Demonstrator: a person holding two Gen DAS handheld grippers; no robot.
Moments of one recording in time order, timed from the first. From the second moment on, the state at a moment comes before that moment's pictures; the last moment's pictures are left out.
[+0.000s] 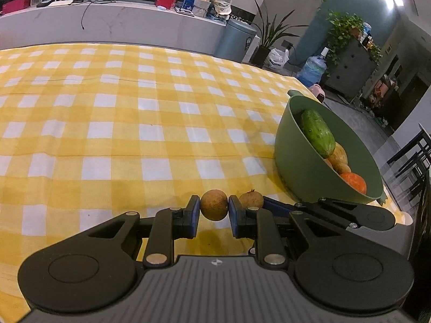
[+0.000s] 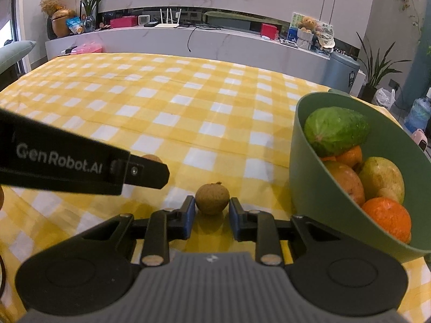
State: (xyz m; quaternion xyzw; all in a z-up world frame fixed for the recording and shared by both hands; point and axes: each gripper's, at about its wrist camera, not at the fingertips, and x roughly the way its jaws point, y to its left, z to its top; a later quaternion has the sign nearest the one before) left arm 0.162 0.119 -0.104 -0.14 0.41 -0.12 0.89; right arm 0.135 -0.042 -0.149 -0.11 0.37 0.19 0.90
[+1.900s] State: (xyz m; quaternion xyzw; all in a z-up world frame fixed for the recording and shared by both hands) left arm 0.195 -0.088 -0.030 0.01 0.42 -0.24 0.88; right arm 0.128 -0.235 -0.060 -0.12 0.28 0.17 0.94
